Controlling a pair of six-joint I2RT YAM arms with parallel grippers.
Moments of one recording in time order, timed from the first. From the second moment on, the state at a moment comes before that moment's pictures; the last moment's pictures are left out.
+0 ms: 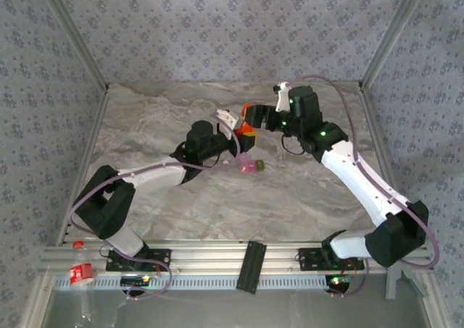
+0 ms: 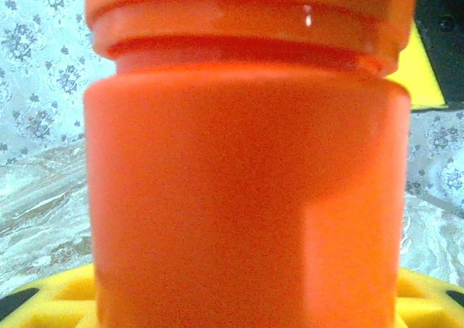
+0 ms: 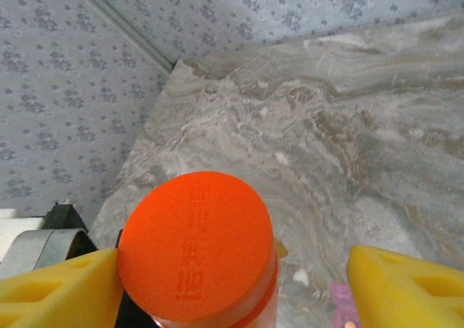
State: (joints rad) left arm -0.74 1.60 0.92 0.58 0.27 -0.15; right arm 0.47 1.32 1.27 -0.39 -0.28 0.50
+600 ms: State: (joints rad) left arm -0.67 1.58 1.01 0.38 0.59 -0.07; right arm 0.28 1.35 1.54 -0.79 -0.60 0.07
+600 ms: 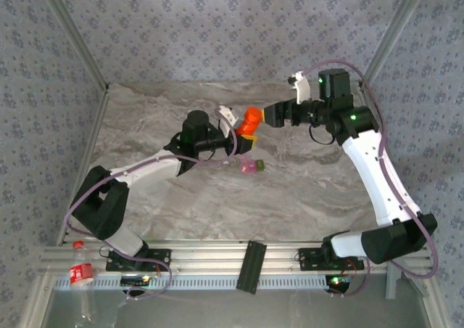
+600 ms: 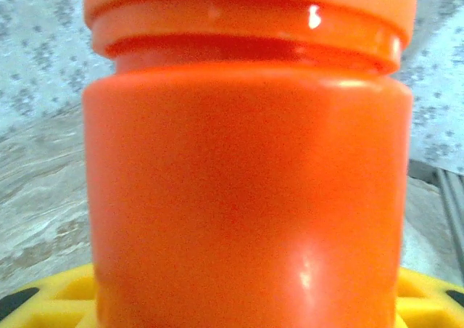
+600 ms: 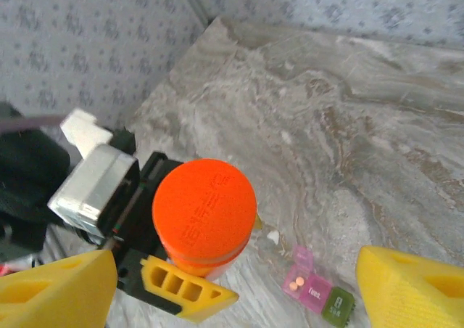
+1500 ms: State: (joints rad) left arm -0.67 1.58 1.05 0.30 0.69 -0.05; right arm 0.33 1.47 1.60 -0.87 -0.70 -0.04
